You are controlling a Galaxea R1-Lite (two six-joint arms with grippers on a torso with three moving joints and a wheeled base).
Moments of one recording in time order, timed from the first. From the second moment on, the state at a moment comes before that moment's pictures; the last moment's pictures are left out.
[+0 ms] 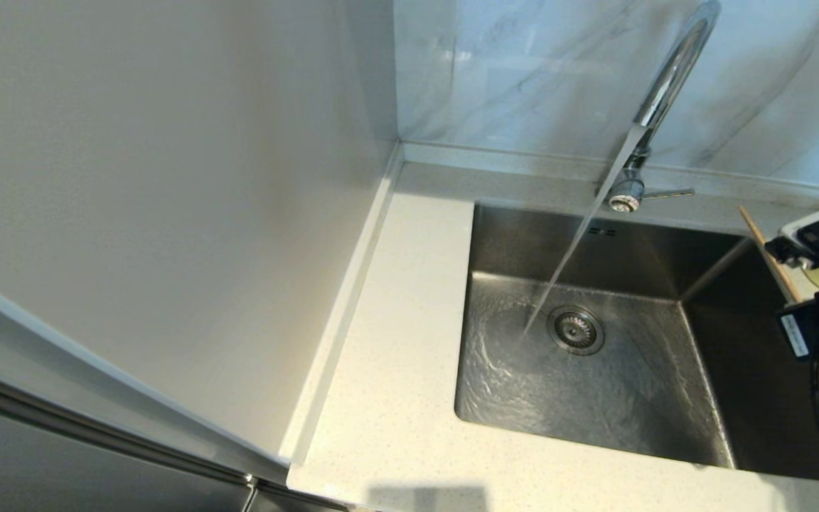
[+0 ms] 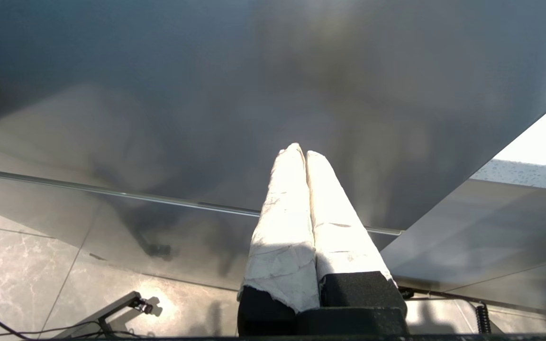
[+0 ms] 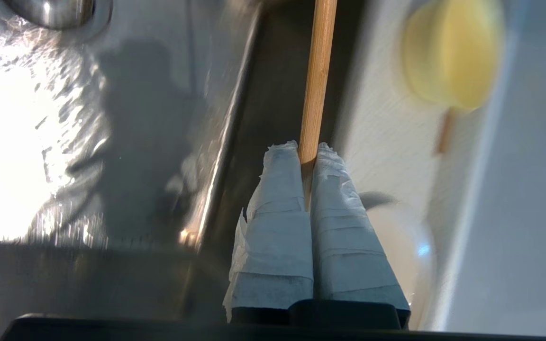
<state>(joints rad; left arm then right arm) 0.00 0.00 0.00 0.00 0.00 0.00 0.00 1.44 -0.80 -0.15 -0.46 -0.38</state>
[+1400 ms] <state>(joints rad) 0.00 0.00 0.00 0.00 0.00 0.00 -0.24 1.71 -1.26 -0.15 -0.47 -0.49</state>
